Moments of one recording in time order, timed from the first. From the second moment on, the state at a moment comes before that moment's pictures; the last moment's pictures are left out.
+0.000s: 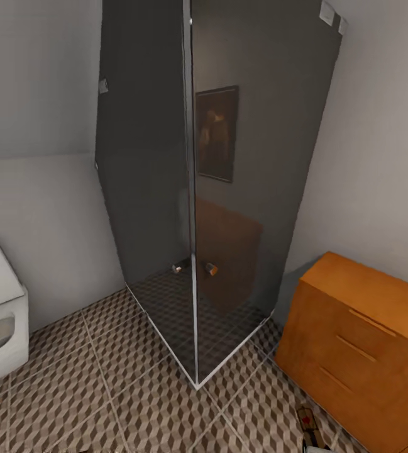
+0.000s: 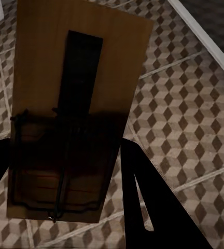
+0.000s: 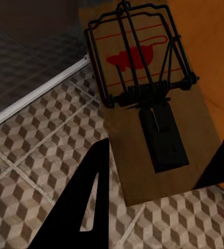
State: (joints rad) left arm -0.30 -0.01 -0.95 0.07 1.14 -0.69 0.18; right arm -0.24 0.01 0.11 -0.23 -0.03 -0.66 -0.36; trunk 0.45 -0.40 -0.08
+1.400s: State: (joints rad) left arm -0.30 -0.01 -0.95 0.07 1.14 -0.69 0.18; right arm -0.24 0.01 0.11 -0.23 -0.03 -0.66 -0.36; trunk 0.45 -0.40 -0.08
